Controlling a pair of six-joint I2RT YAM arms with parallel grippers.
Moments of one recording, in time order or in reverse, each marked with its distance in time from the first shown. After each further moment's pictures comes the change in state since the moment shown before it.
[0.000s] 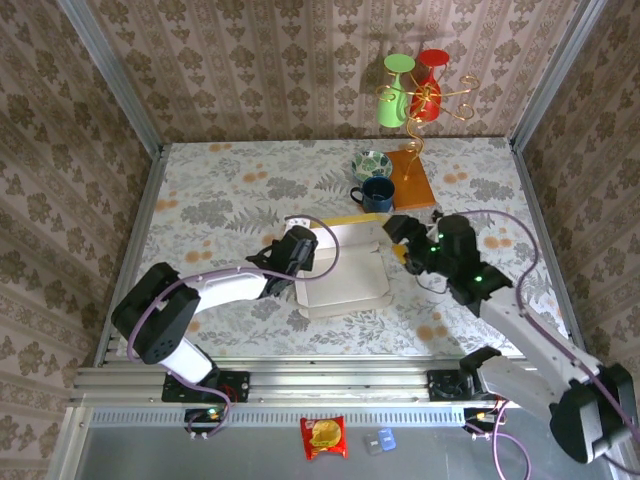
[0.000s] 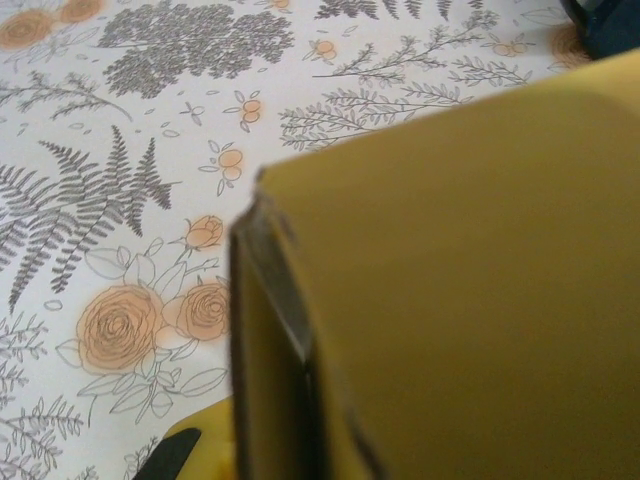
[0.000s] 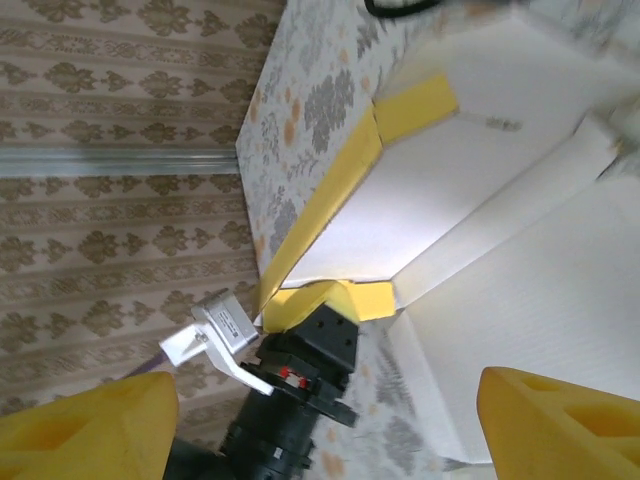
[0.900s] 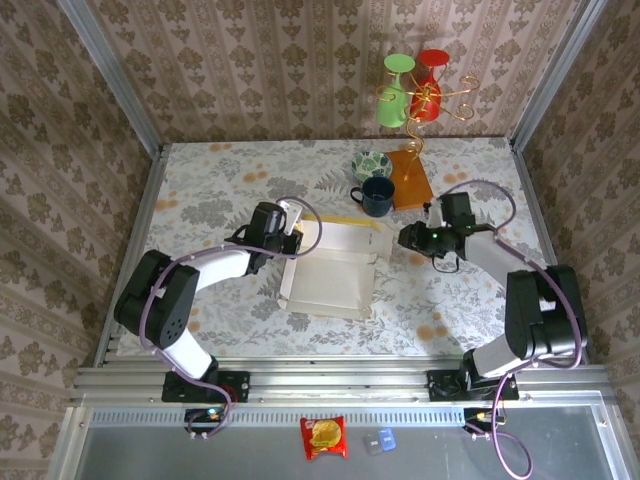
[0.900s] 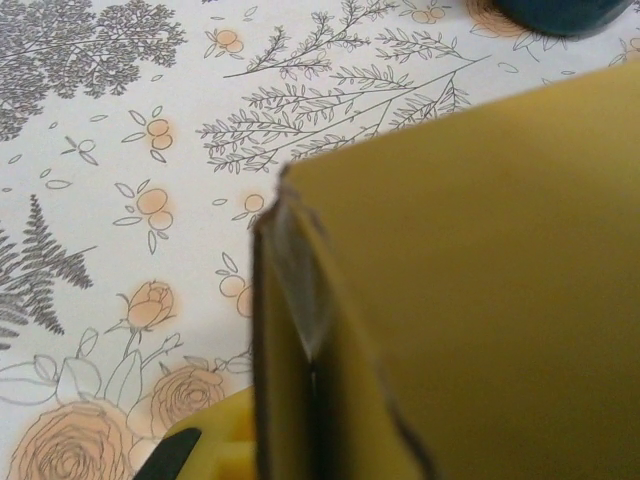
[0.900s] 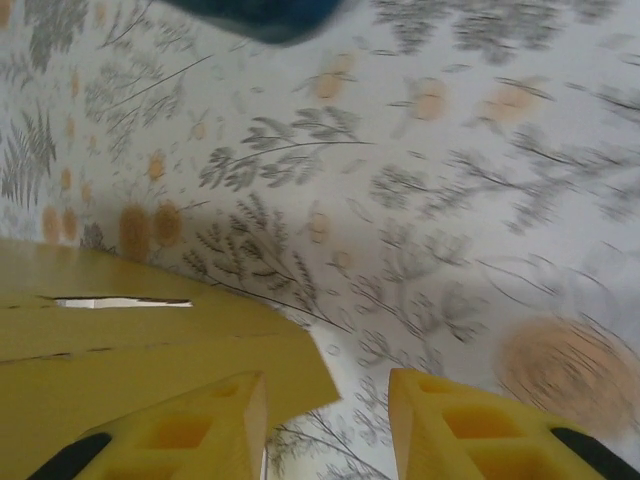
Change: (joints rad) left arm 0.280 0.076 0.056 0.032 0.544 0.300; right arm -0.238 0.583 0.200 -0.146 -0.170 -0.807
